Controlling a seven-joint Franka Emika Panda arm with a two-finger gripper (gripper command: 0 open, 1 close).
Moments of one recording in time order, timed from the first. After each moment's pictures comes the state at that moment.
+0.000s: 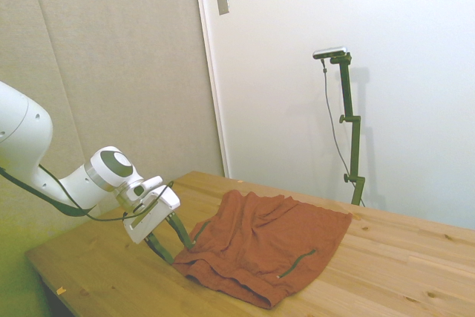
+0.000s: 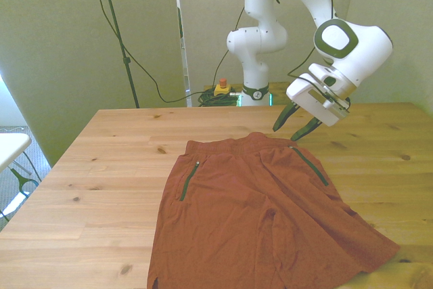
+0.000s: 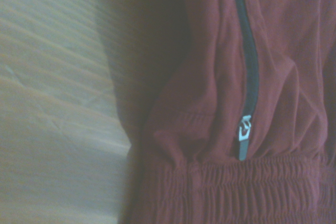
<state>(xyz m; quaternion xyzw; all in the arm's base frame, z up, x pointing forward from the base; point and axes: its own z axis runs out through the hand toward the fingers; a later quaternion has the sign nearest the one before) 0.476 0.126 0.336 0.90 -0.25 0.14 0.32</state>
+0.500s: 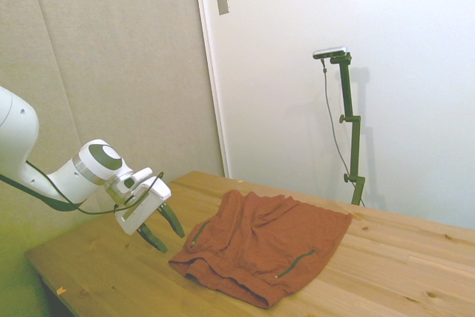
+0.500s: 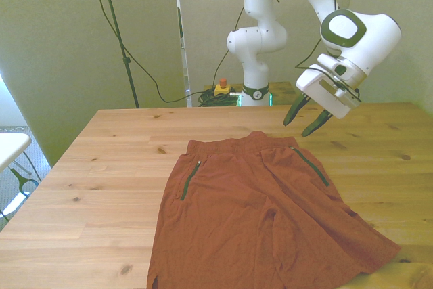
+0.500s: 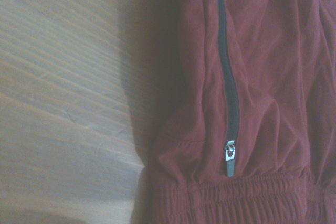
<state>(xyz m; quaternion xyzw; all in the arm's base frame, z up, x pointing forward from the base) 0.470 0.142 0.353 0.91 -0.25 0.16 0.30</state>
